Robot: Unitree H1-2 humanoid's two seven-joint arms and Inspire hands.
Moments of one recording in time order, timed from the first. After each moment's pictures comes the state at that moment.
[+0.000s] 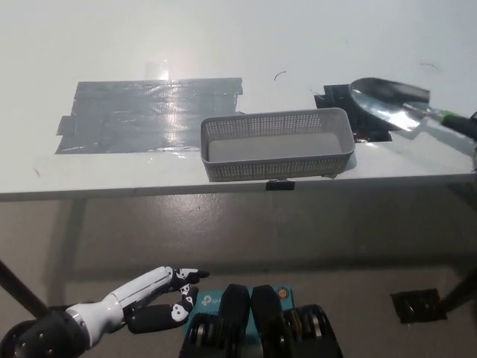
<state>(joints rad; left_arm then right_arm) -0.20 0.49 -0.30 -0.24 0.06 0.40 -0.53 -0.68 -0.62 0.29 0.66 -0.65 -0.07 -0.10</state>
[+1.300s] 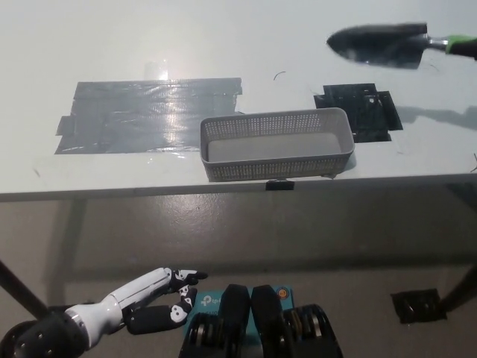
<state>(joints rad) -0.20 0.50 -0.30 -0.24 0.06 0.40 -0.54 -0.91 -0.73 0.26 0.46 -0.61 -0.09 0.34</state>
